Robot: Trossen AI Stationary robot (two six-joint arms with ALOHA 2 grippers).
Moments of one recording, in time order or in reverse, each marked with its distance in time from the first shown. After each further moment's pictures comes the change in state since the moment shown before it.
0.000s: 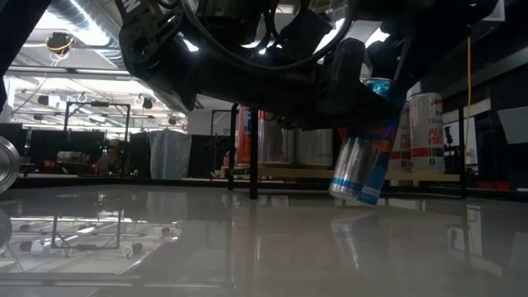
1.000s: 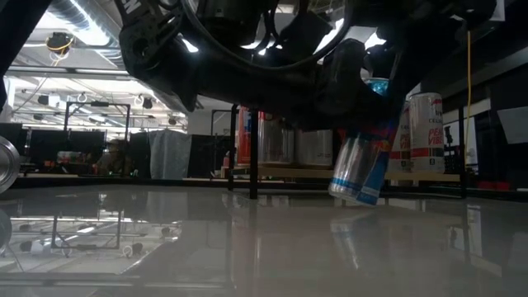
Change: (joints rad) left arm 0.000 0.002 -0.002 0.014 0.017 -0.001; right arm -0.001 0.033 0.001 0.018 -0.054 -0.024
